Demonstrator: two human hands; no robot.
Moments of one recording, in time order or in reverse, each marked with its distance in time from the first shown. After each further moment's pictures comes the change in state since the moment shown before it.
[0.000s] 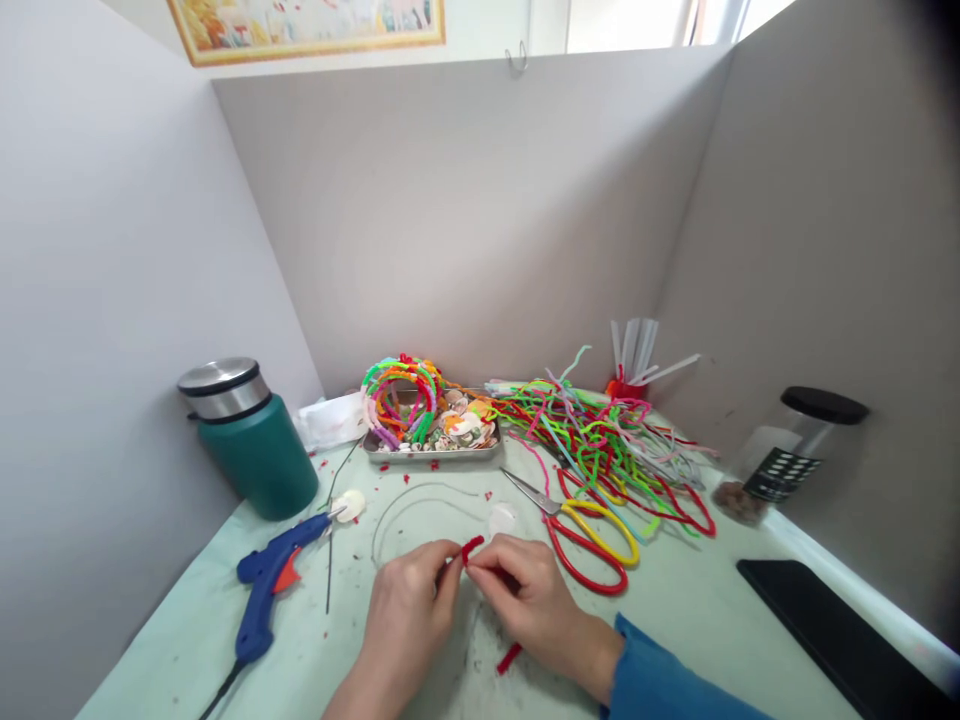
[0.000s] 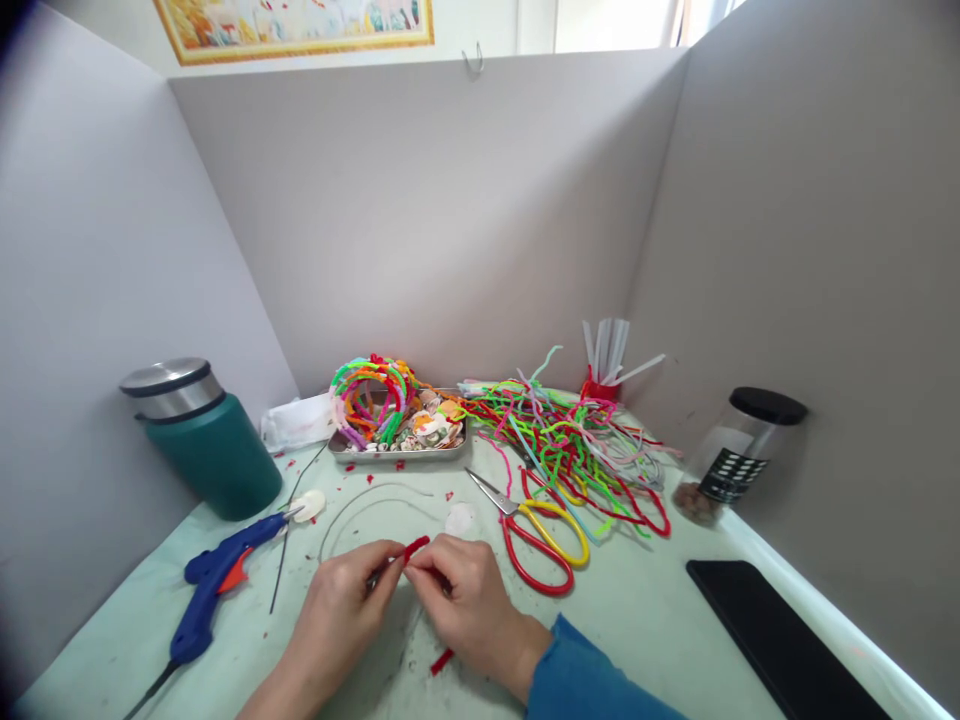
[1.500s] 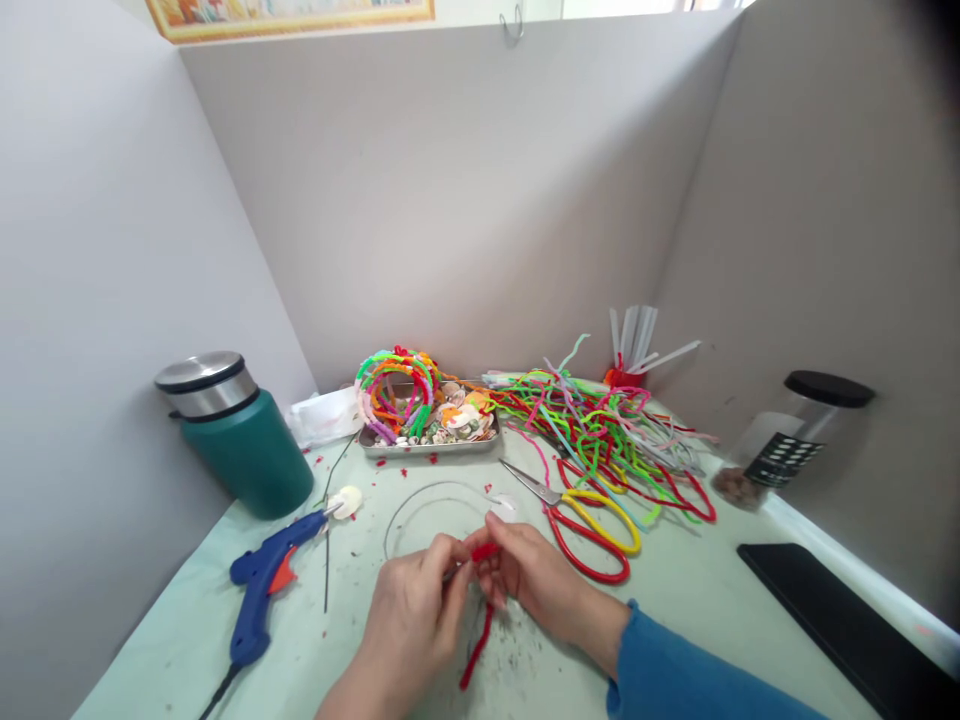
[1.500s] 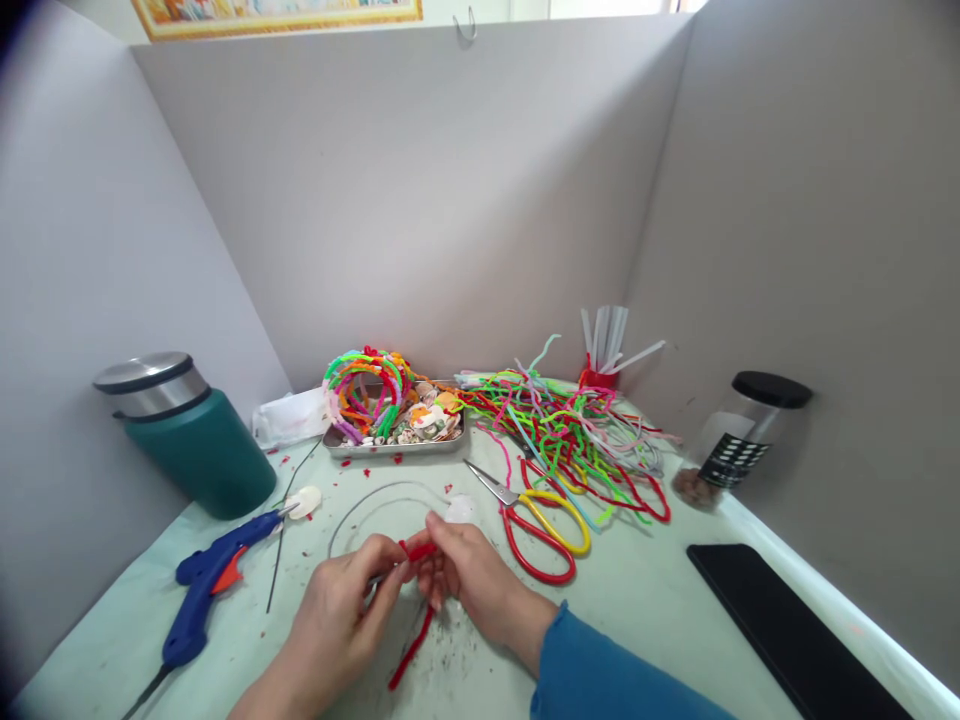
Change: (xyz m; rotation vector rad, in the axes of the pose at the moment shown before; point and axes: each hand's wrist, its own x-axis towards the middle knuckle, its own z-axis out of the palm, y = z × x) left_hand -0.005 -0.001 -0.005 -0.076 -0.033 0.228; right_hand 0.011 0.010 0.008 1.078 -0.147 0.692
